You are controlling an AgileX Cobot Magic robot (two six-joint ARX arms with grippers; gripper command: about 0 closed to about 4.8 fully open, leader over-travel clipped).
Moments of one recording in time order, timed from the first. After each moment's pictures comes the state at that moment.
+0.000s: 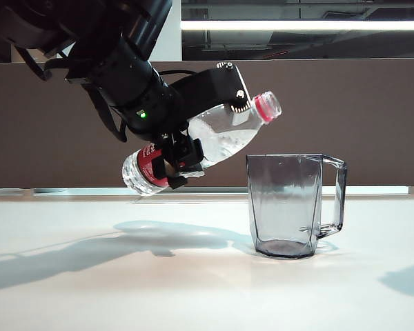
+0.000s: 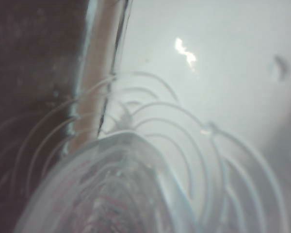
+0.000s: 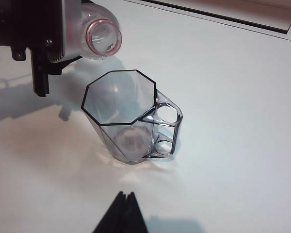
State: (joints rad) left arm -0.74 1.66 0.87 0.37 -0.26 1.02; right arm 0.46 0.38 0.49 -0.56 -0.11 0.00
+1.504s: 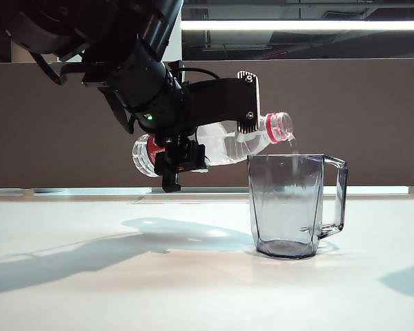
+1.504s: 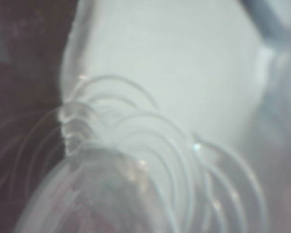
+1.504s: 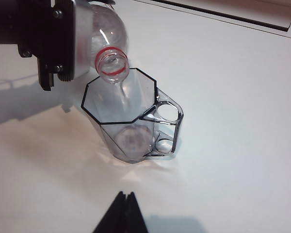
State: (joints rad) left arm -0.77 1.69 0.89 0.43 -0.32 1.30; right arm 0.46 0.38 0.49 -0.57 -0.11 0.00
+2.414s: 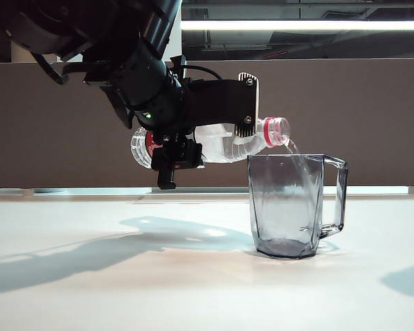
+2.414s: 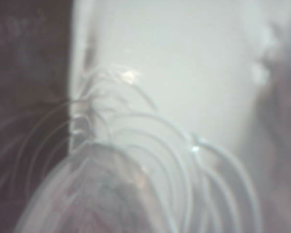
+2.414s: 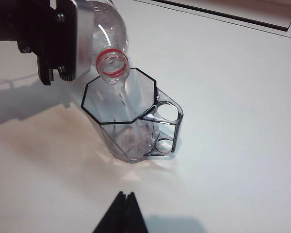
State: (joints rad) left arm -0.77 1.69 0.89 0.46 -0.35 1.38; right arm 0.46 0.38 0.49 -0.57 -0.11 0.00
